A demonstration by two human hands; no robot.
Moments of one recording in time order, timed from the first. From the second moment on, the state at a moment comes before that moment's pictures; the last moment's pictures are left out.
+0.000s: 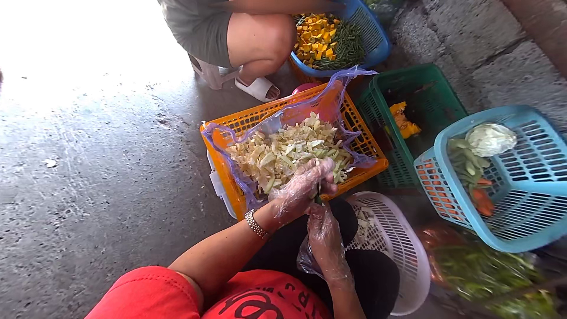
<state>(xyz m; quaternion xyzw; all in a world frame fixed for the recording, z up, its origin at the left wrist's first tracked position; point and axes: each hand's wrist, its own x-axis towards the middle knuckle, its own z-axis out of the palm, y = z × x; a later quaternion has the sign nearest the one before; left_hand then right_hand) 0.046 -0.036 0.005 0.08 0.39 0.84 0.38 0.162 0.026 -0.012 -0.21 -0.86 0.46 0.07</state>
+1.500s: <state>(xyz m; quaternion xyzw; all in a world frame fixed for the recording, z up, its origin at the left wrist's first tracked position) 0.045 -0.024 -0.004 -0.01 0.26 0.91 0.32 0.171 0.029 -0.006 -0.20 -0.82 0.53 0.08</state>
